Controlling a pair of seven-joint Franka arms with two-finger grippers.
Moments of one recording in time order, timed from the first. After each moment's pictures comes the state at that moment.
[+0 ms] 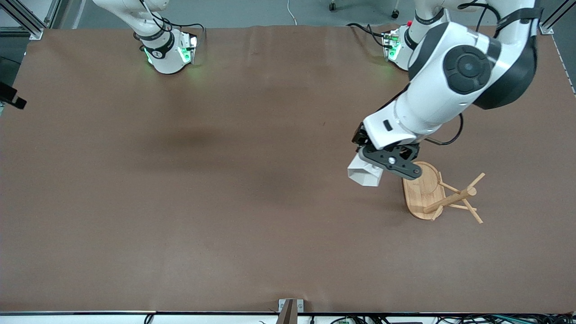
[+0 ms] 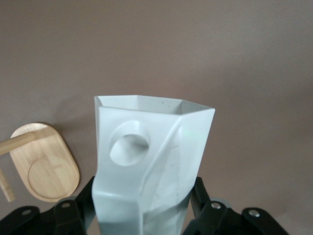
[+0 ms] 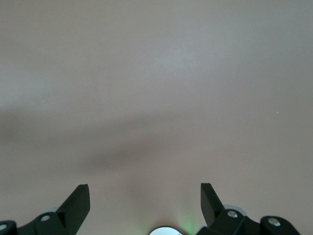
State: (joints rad) left arm -0.33 0.32 -0.11 -1.38 -0.09 1.73 -0.05; right arm -0.08 -0.02 -0.09 -1.44 0.01 1.37 0.05
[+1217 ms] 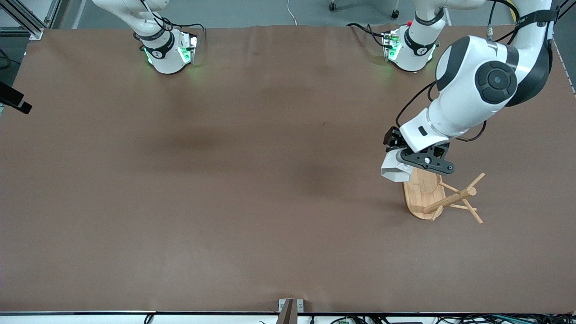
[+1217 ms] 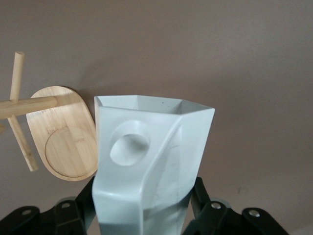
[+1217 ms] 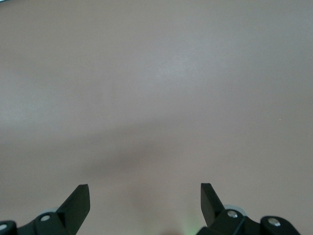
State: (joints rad) left arm -0.20 0.15 -0.11 -1.81 -0.09 1.96 0.04; right arm -0.06 -0.01 -0.08 -1.45 0.00 1.43 0.10
